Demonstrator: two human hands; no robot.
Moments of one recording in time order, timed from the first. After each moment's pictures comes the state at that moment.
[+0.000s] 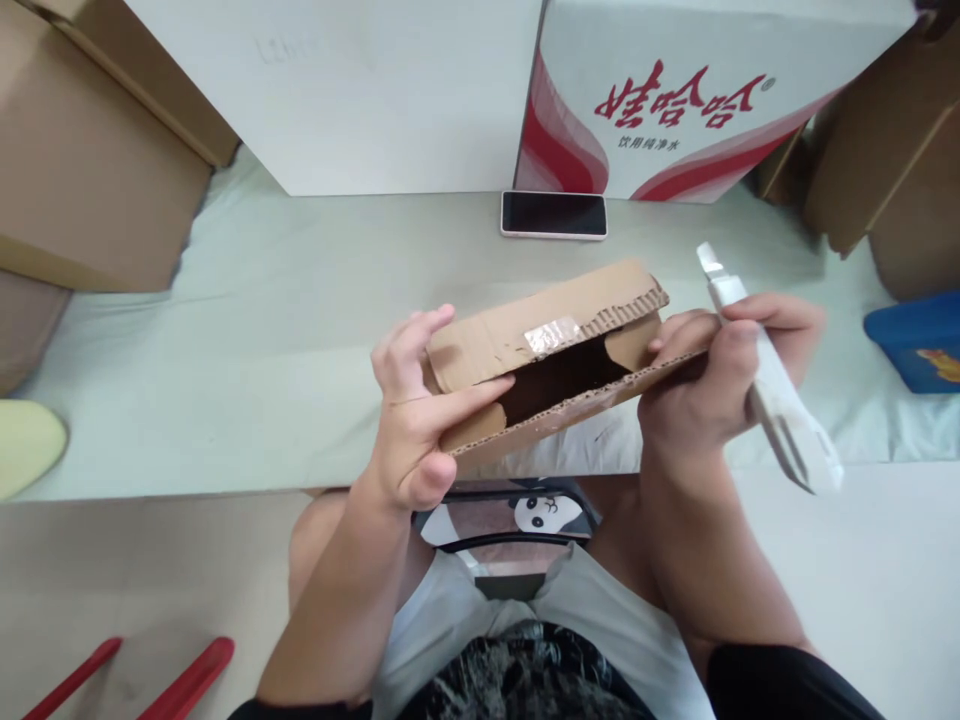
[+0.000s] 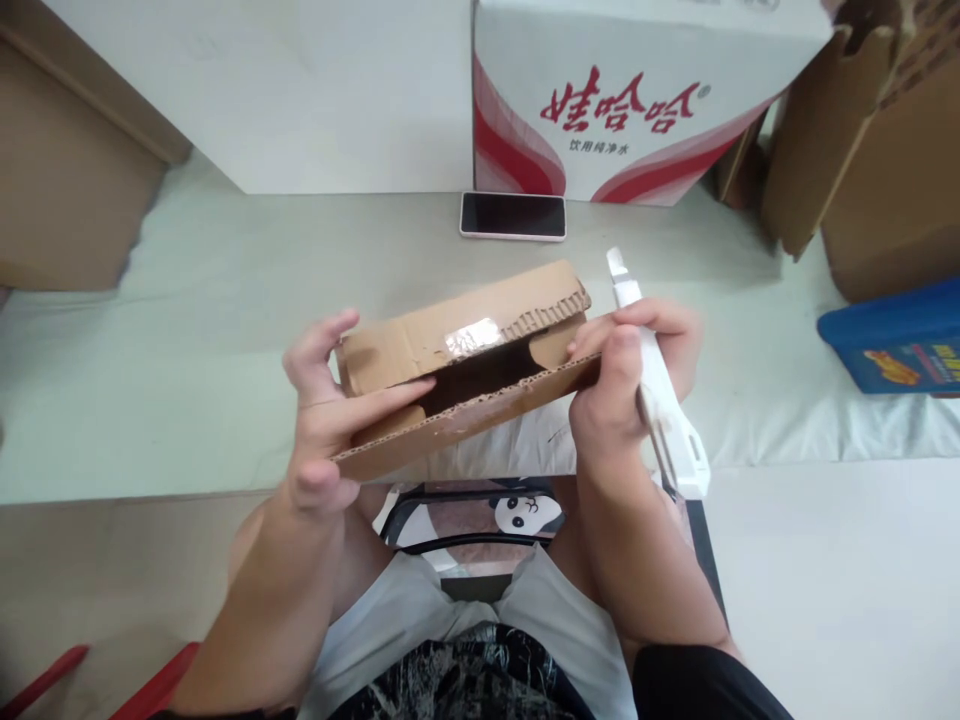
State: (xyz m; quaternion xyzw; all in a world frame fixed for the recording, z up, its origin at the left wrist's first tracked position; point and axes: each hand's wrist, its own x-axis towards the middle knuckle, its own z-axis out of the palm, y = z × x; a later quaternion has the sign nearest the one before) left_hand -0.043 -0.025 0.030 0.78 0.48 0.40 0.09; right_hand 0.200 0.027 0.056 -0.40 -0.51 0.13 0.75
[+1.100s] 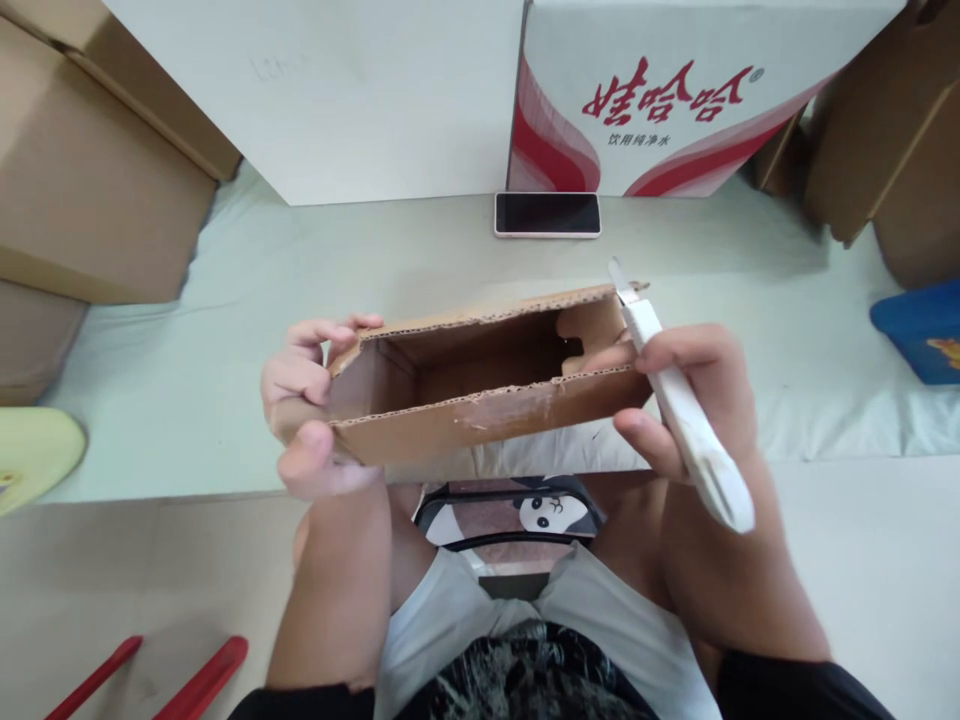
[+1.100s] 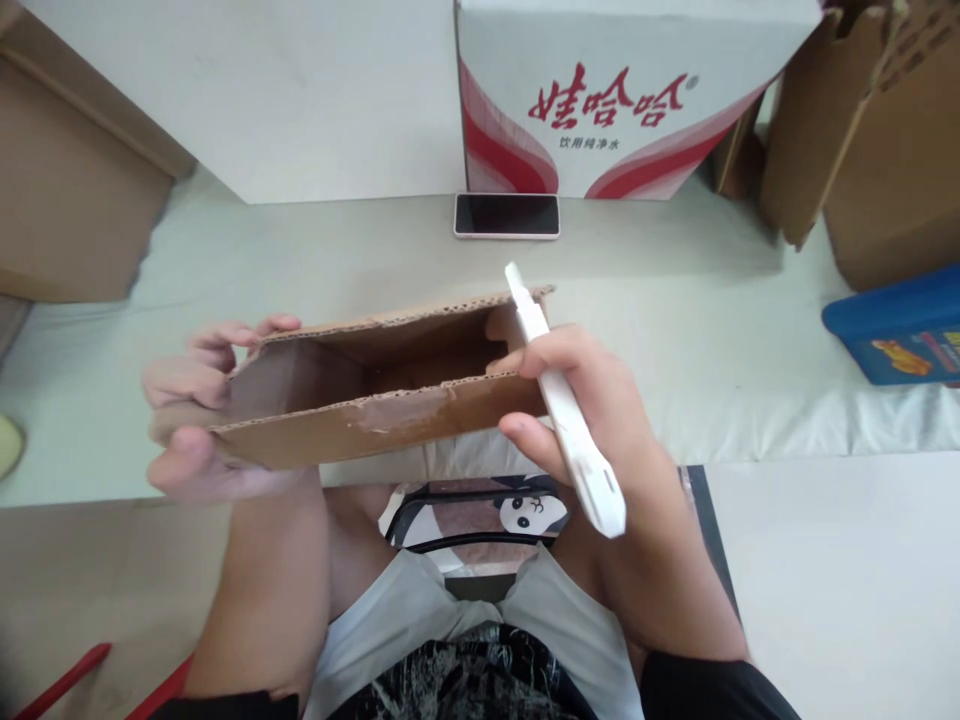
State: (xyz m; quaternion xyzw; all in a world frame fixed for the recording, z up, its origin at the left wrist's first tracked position) left_hand -0.059 0.012 0.035 0.54 0.25 0.77 0.21; right_hand 0.233 -0.009 0.080 -0.35 -0.72 0.35 0.49
